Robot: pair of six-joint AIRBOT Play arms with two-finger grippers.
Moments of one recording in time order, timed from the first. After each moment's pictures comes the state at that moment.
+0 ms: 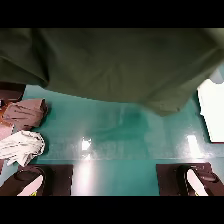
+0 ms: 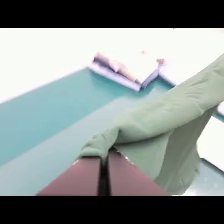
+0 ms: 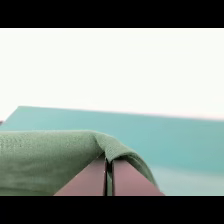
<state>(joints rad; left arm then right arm) -0.15 -0.92 1.98 0.88 -1.21 -1.32 -0.24 -0.70 1.72 -1.02 1.13 1.43</state>
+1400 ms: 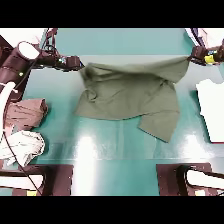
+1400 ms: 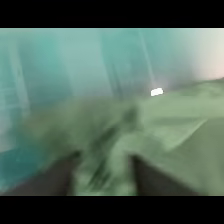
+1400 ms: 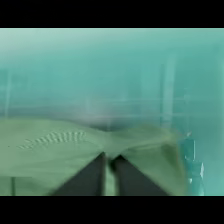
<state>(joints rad) -0.14 -1.53 1.51 0.98 -0.87 -1.36 -0.18 -1.39 1.55 -1.19 1.06 1.50</state>
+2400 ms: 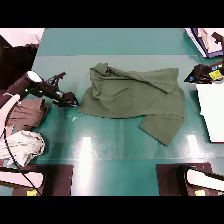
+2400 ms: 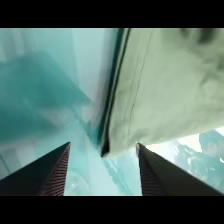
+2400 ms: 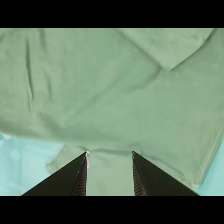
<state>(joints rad) 0.01 -1.58 1.17 0.96 -1.18 -1.25 -0.23 -1.32 1.53 -1.17 1.55 1.41</state>
